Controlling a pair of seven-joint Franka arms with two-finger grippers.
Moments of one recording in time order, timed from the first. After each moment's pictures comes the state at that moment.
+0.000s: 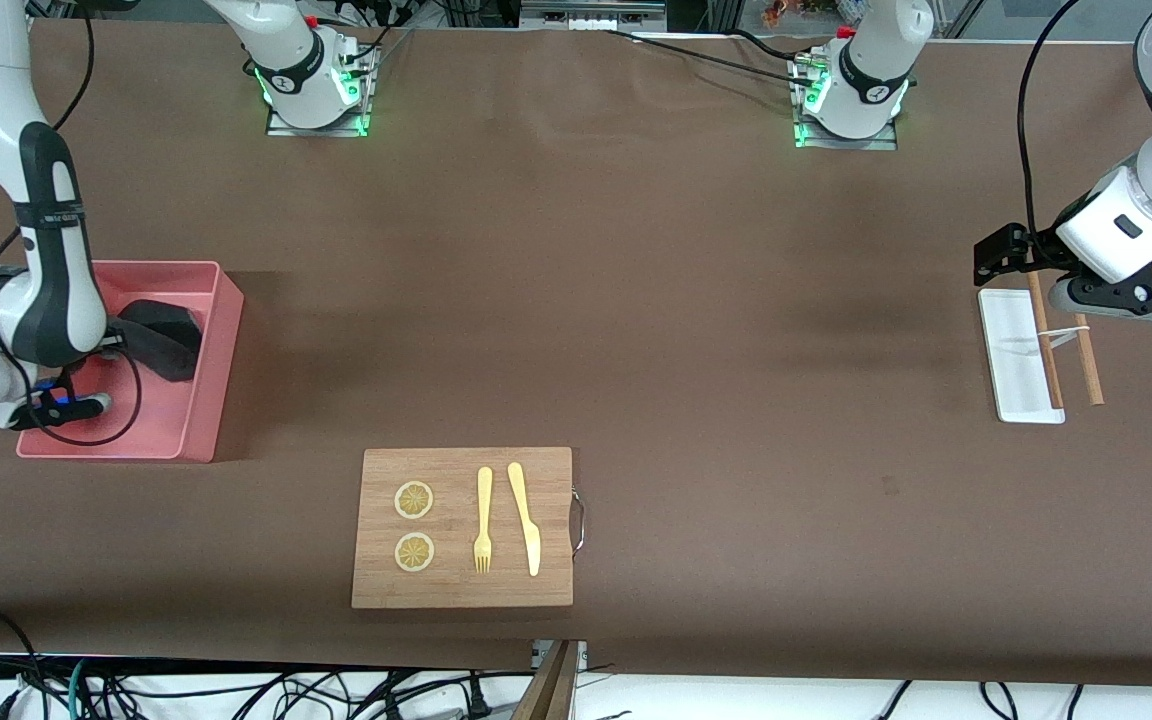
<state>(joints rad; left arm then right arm) -0.03 0.02 0.00 -1.75 0.02 1.70 0.07 -0.07 0.64 -0.21 -1.60 -0.12 1.81 -0.41</state>
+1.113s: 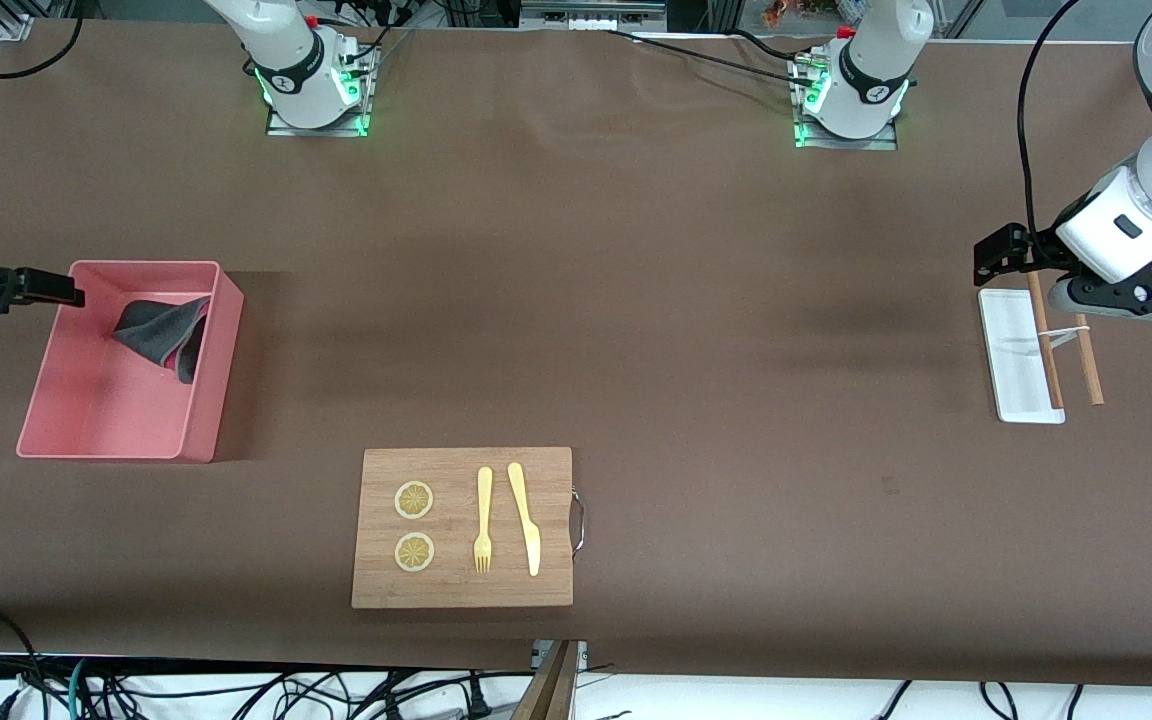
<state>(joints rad) -0.03 0.02 0.00 -1.75 0.02 1.70 0.07 -0.07 0.23 -0.10 -1.55 -0.02 1.59 -0.28</state>
